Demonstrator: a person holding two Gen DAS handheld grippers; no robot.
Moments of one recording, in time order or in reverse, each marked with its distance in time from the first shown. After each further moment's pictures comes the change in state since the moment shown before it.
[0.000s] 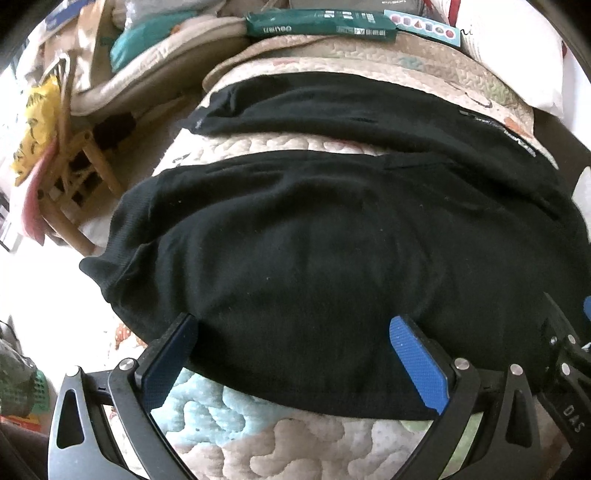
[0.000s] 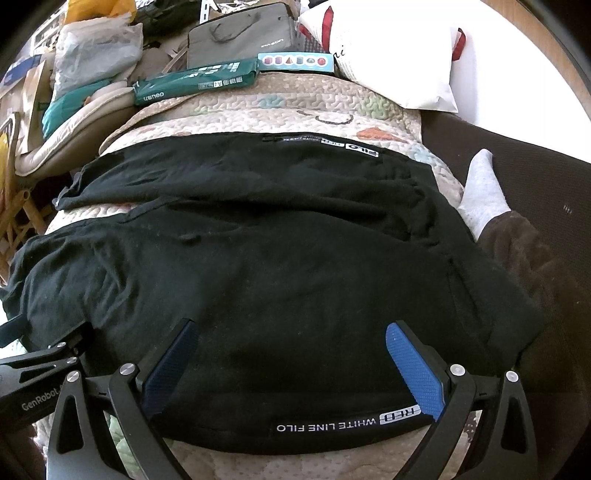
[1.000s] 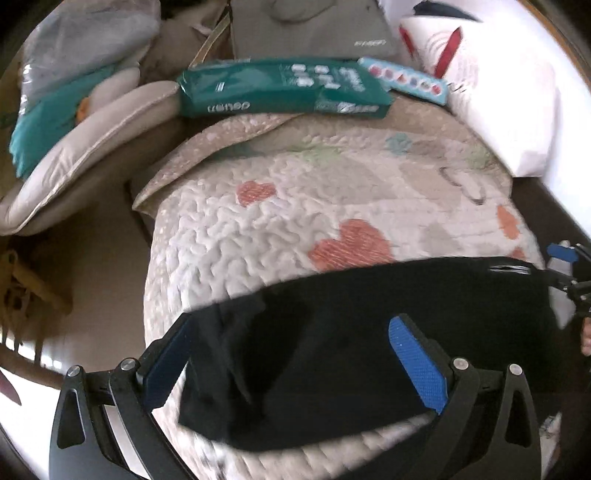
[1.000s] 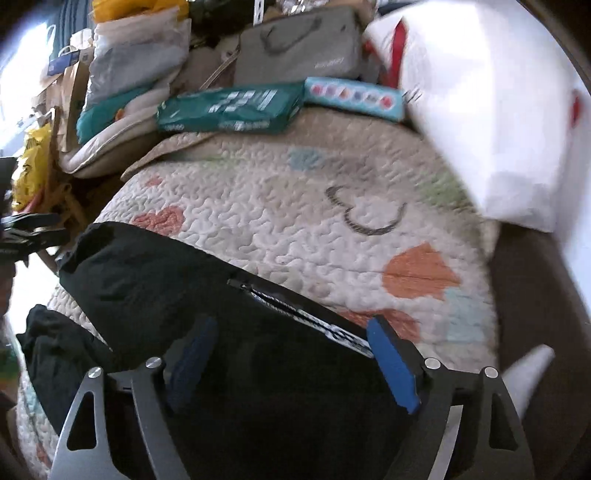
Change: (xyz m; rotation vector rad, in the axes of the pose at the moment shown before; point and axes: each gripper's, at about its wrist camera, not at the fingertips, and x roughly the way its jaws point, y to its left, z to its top) left arm 0.062 0.046 0.247 0.194 -0.076 -0.233; right arm 0.095 -0.073 0.210 -0.261 0.046 0.301
